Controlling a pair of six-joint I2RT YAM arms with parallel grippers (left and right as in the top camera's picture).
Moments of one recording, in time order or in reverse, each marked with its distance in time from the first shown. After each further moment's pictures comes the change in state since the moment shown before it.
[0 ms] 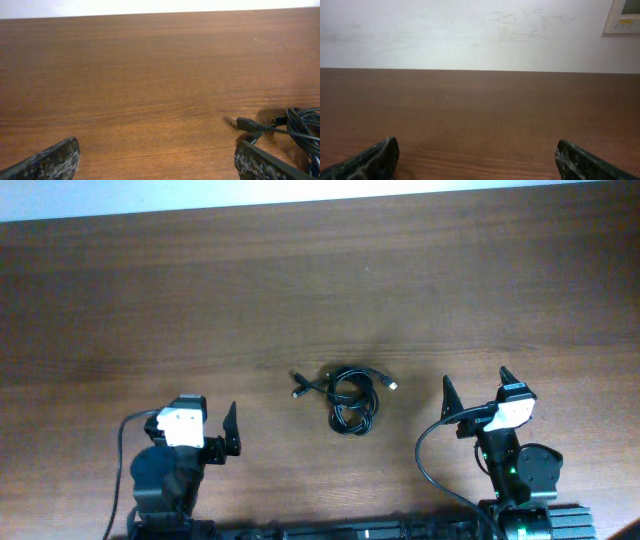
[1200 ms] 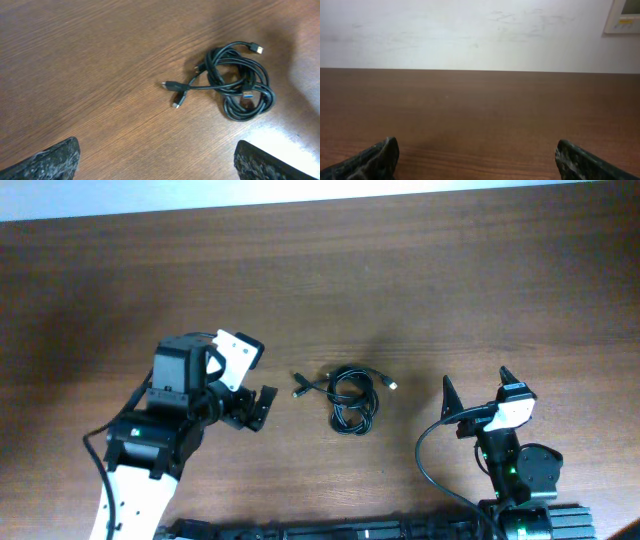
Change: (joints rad) left arm -0.224 0.750 0.655 -0.407 0.137 0.201; right arm 0.000 0.000 0.000 0.000 0.000 -0.001
